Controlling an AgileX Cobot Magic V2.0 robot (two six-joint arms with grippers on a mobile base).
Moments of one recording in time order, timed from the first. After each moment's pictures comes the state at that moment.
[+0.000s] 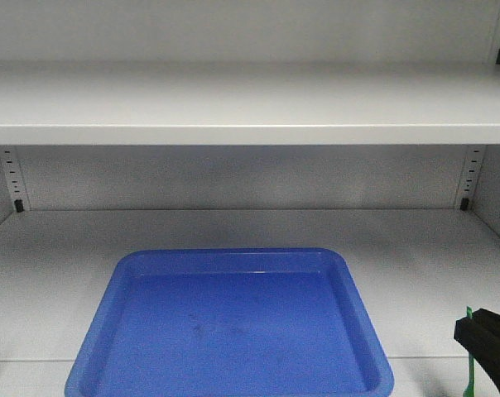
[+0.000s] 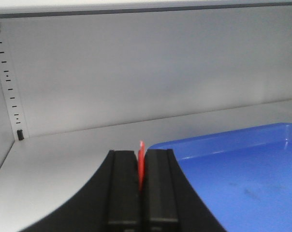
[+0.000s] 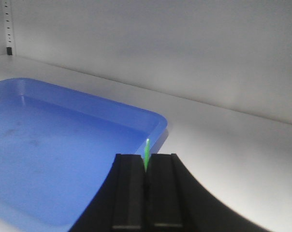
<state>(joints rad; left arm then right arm) -0.23 0.61 -0.49 0.44 -0.05 -0.44 0.01 0.82 -0.41 -1.08 -0.47 0.90</state>
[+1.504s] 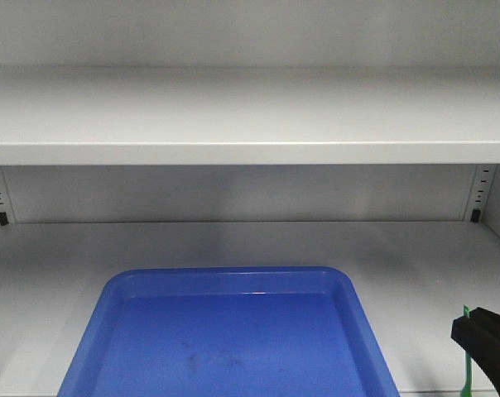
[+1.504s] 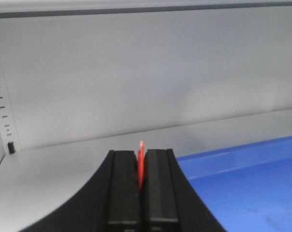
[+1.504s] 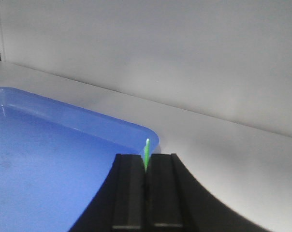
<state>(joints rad) -0.23 0.61 -0.49 0.44 -0.09 -0.44 0.01 0.82 -0.41 -1.08 -0.48 0.90</state>
